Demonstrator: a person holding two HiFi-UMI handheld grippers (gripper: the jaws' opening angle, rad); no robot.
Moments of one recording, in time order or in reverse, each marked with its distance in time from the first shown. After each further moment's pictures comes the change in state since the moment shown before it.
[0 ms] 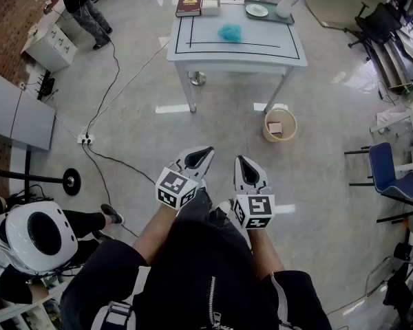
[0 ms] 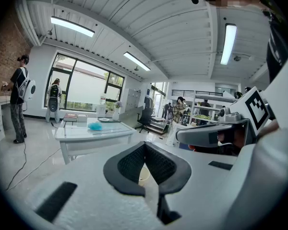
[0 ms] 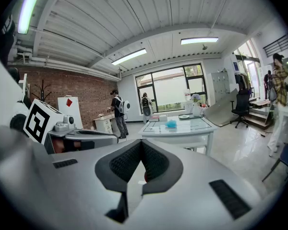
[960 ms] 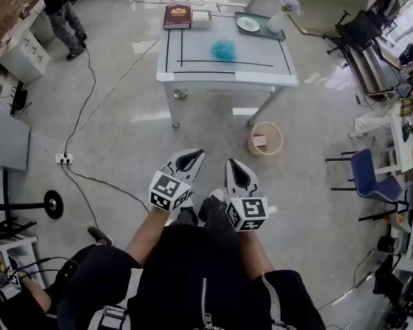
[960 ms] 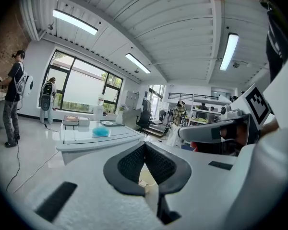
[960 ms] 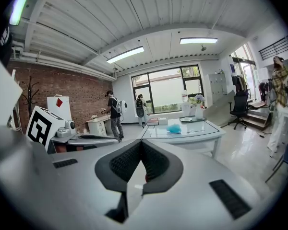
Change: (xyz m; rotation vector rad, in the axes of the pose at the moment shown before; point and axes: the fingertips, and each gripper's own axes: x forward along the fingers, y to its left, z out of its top) left arm 0.019 0.150 0.026 -0.006 -0.024 -0.049; right arm 0.139 0.037 0.042 0.018 -0.018 -0.047
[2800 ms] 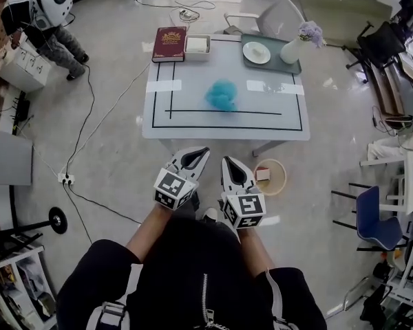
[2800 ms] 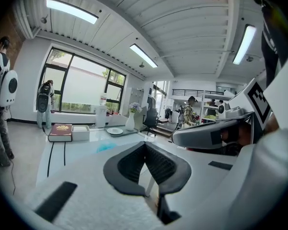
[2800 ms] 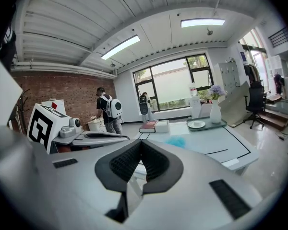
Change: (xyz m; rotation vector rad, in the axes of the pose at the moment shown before) left arm 0.266 0.199 0.087 0.026 0.044 0.035; right arm 0.290 -0.159 0.096 0.027 0.057 0.110
